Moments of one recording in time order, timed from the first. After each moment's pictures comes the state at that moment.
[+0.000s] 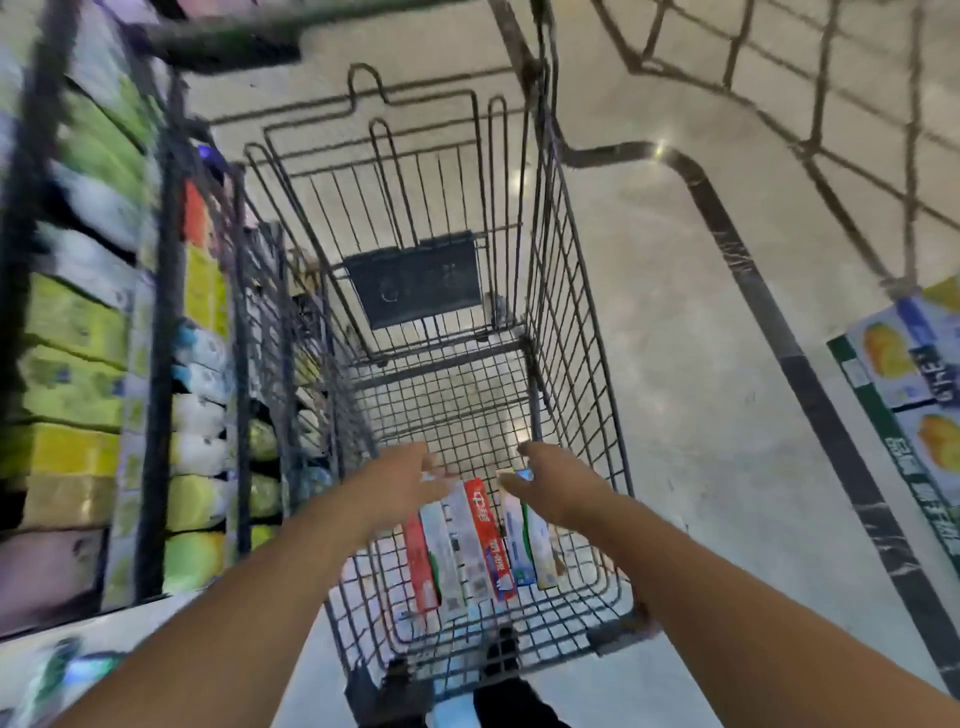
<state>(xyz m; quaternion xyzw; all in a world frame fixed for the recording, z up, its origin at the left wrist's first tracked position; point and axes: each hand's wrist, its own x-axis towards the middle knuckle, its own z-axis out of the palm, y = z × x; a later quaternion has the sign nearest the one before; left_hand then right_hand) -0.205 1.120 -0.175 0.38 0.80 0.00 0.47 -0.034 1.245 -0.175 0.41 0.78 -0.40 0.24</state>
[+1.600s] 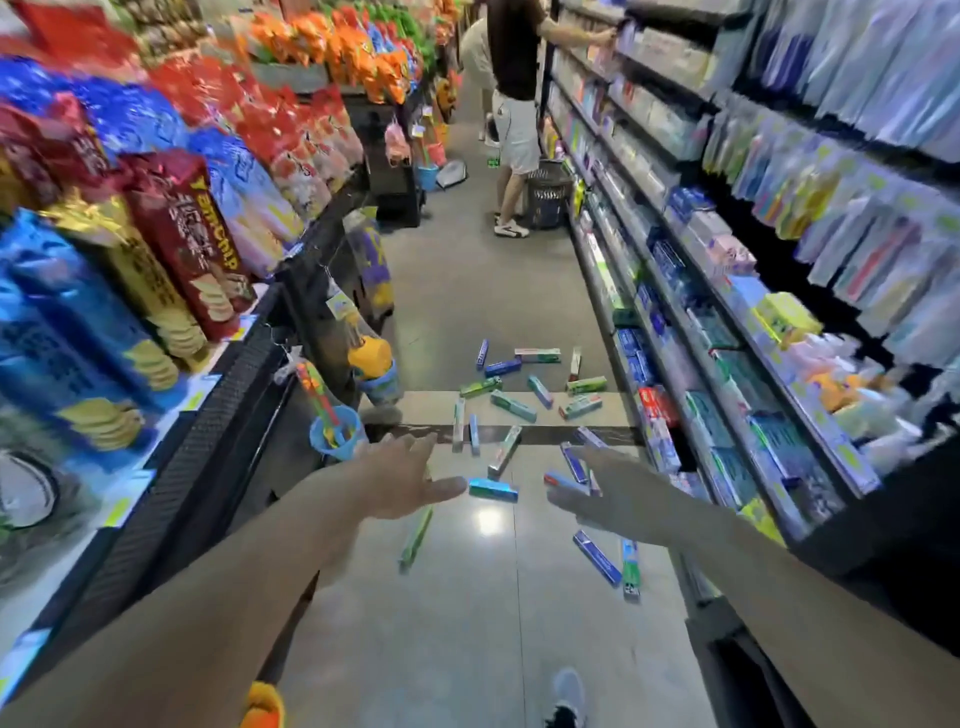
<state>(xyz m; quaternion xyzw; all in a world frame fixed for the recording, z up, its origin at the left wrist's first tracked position) 0.011 0.144 0.035 -0.32 0.92 0.10 0.21 -0.173 0.355 0.061 -0.45 0.84 -0.09 0.30</state>
